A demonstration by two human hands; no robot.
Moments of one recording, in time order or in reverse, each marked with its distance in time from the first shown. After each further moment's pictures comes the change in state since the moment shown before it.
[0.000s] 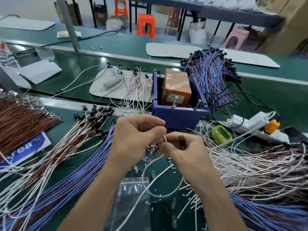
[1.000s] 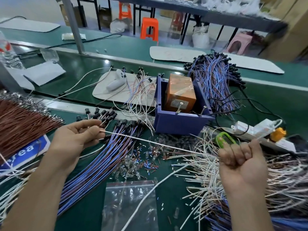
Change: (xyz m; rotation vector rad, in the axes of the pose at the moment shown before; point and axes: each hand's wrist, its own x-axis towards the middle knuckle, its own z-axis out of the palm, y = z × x) left_hand 0.015 -0.030 -0.137 -0.074 0.279 -0.339; right_hand 0.006 0.029 -0.072 1.145 0.642 0.103
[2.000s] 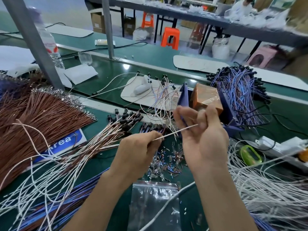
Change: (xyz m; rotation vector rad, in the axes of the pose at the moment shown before) left_hand -0.034 -0.021 0.046 0.859 -0.074 0.798; right_hand -0.054 0.086 0.130 -0.132 -0.384 0.105
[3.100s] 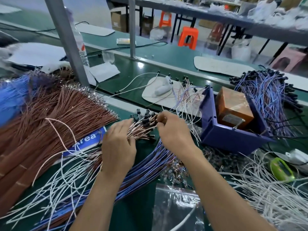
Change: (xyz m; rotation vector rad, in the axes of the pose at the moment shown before) left_hand -0.020 -0.083 -0.028 0.316 0.240 -0.391; right_hand 0.059 0.113 0.028 -1.663 -0.395 -0.112
